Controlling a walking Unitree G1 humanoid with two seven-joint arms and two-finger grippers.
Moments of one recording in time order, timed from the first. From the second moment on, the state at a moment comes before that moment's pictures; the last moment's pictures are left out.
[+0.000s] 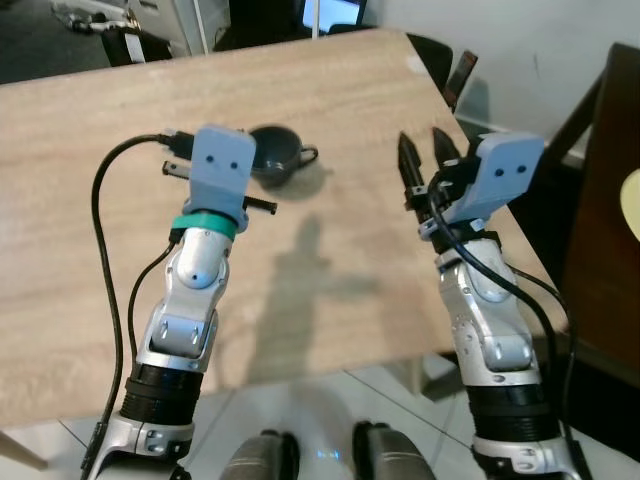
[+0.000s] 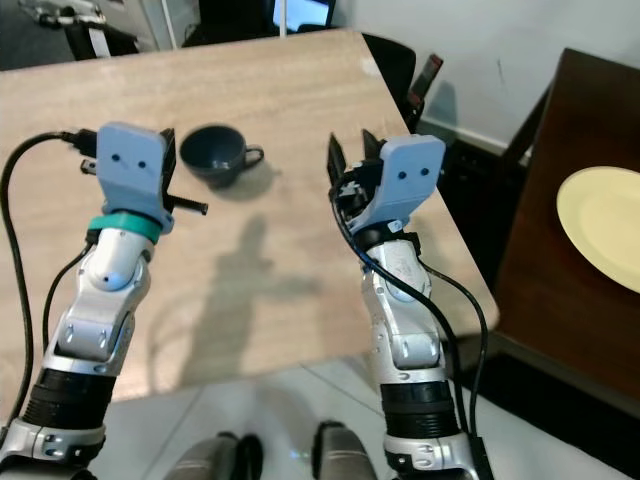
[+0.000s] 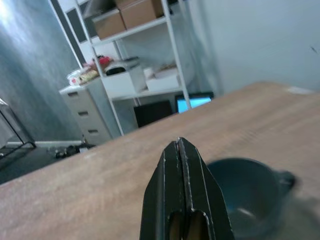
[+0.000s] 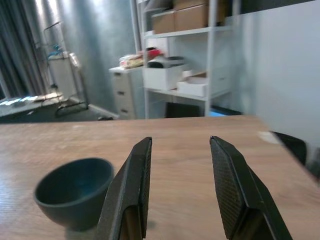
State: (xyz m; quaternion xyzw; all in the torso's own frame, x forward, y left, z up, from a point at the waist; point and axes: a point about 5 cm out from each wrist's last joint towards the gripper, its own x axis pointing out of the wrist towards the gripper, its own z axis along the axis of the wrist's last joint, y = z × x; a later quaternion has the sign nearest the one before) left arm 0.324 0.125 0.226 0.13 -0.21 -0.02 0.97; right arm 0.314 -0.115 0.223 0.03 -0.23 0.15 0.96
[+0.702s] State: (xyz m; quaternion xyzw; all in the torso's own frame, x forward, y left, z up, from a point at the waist) left arm 0.303 0.146 0.204 0.11 -0.17 -0.09 0.98; right arm 0.341 -0.115 0.195 -0.09 -0.16 0.25 0.95
